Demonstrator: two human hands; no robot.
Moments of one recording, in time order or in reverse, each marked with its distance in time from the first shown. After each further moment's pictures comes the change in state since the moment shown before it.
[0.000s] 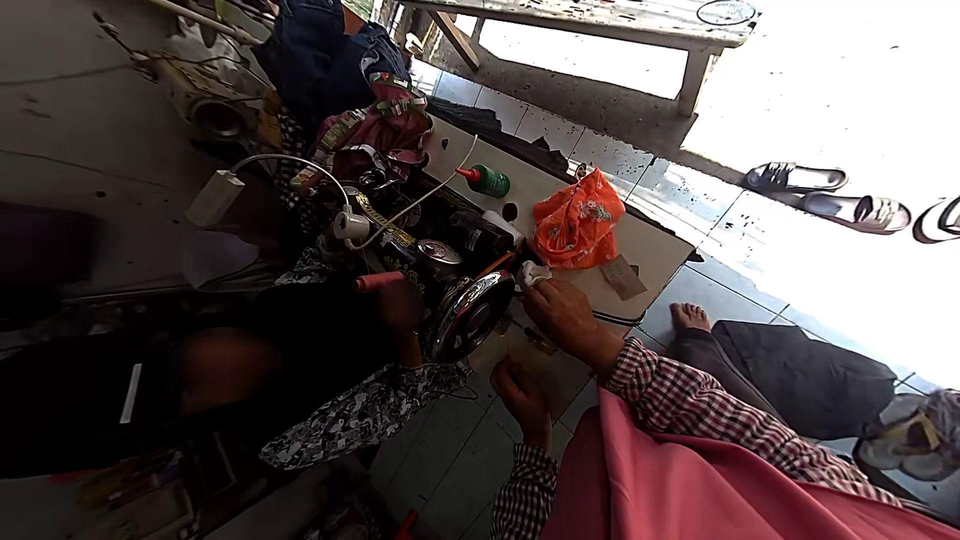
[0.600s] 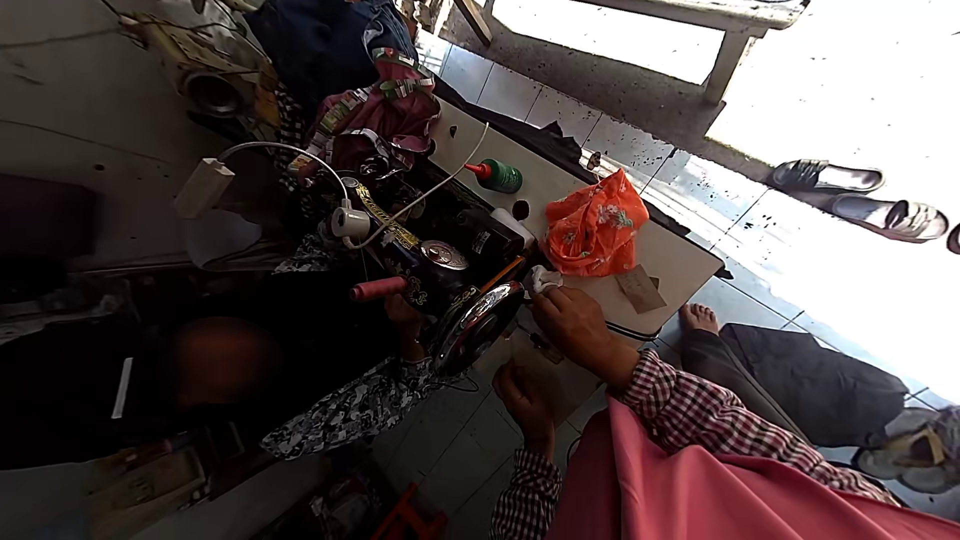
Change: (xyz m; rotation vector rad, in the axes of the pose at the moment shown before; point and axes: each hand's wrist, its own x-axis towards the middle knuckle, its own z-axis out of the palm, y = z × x) left_hand 0.000 0.003 0.000 0.040 0.004 -0.031; right_hand -0.001 0.002 -0.001 0.050 -0.009 0.011
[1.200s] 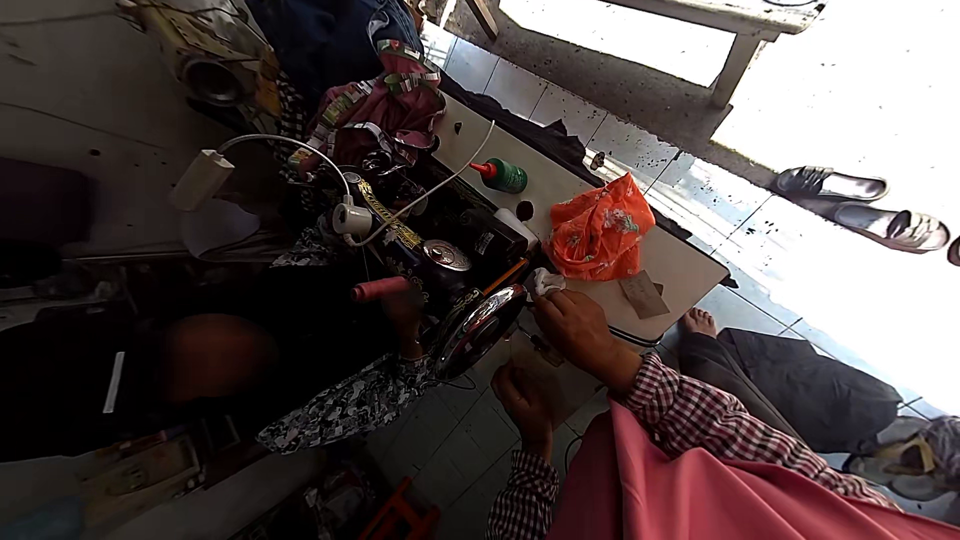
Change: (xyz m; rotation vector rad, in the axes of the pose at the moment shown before) left_hand 0.001 -0.002 0.000 0.005 0.002 0.012; right_hand 0.001 0.002 -0.002 0.012 -0.022 -0.006
